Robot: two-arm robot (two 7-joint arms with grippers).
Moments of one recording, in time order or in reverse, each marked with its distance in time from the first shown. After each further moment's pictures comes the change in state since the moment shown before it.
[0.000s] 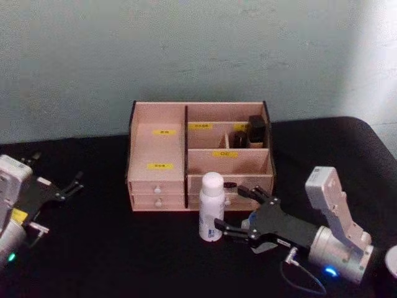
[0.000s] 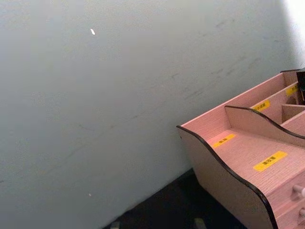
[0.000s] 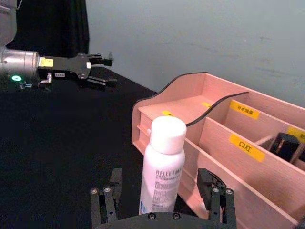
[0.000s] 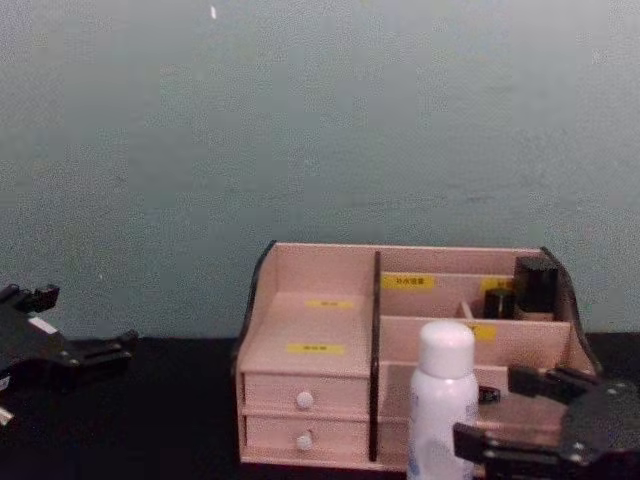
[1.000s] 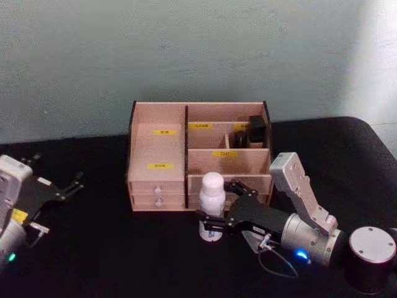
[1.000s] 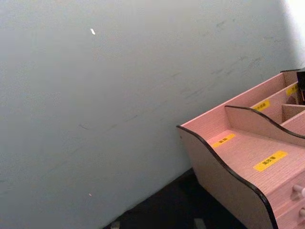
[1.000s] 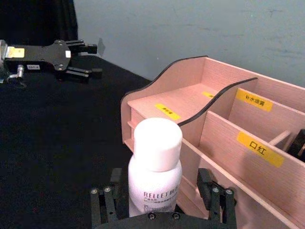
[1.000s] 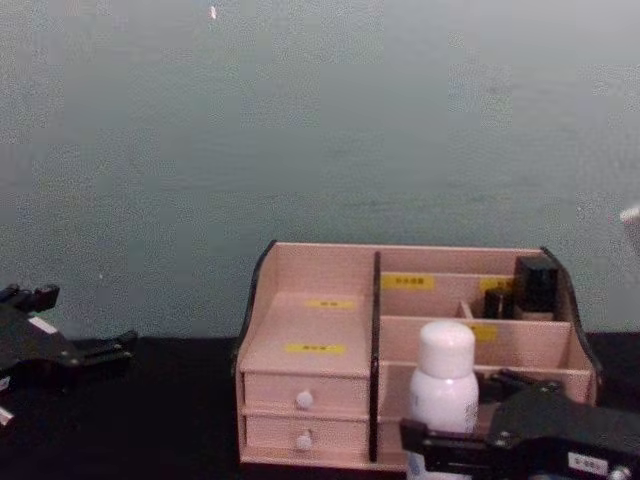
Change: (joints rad) left arm 0.000 0.000 0.000 0.000 0.000 0.000 0.000; right arm 0.114 -0.122 -0.023 0.134 -0.067 0.093 -0.004
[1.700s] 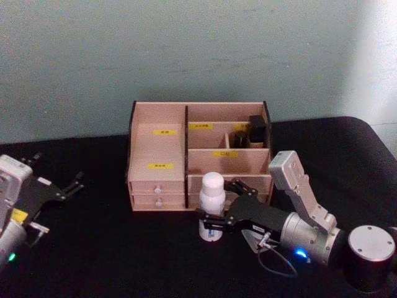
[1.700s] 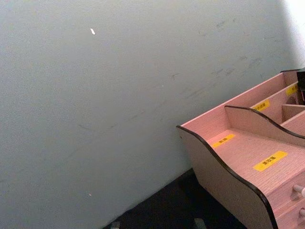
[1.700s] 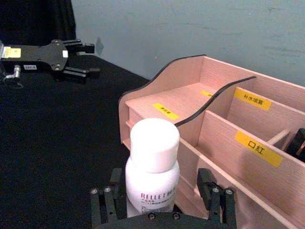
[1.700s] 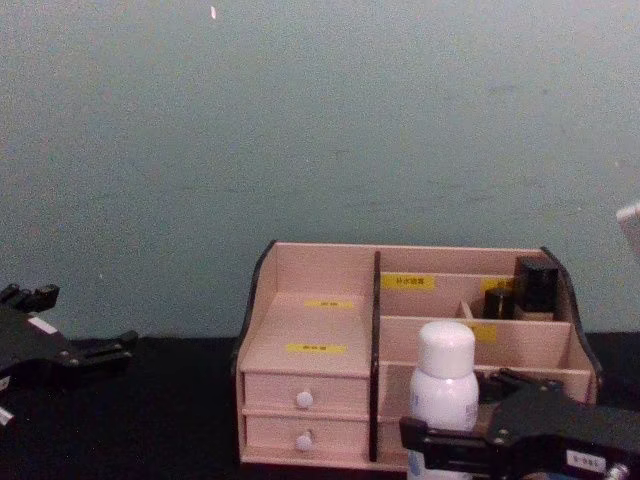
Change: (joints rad) left arm 0.000 0.000 0.000 0.000 0.000 0.000 0.000; right arm 0.004 -0.005 0.003 0.003 -0.001 0.010 -0.003
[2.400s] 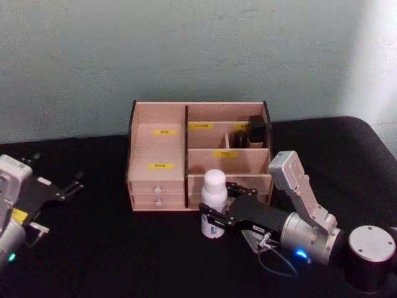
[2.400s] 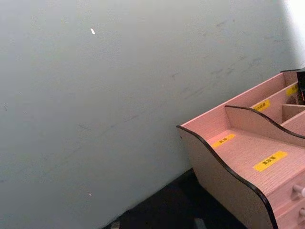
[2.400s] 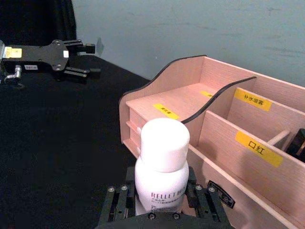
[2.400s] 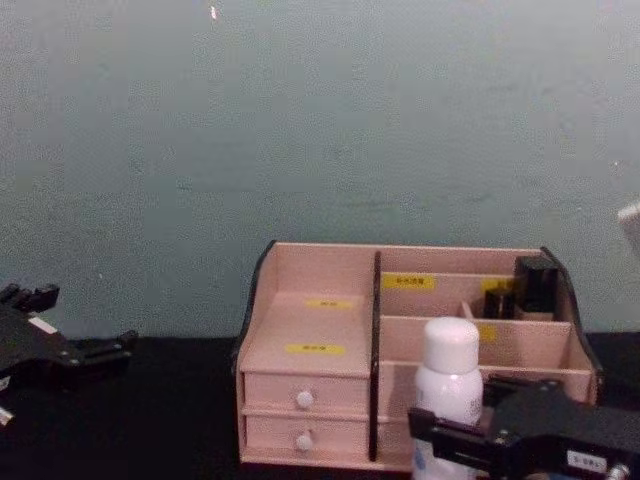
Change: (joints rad) left arm 0.000 0.000 0.000 0.000 0.000 0.000 0.000; right arm -0.001 0.001 0.000 -0.001 0.000 -0.003 0.001
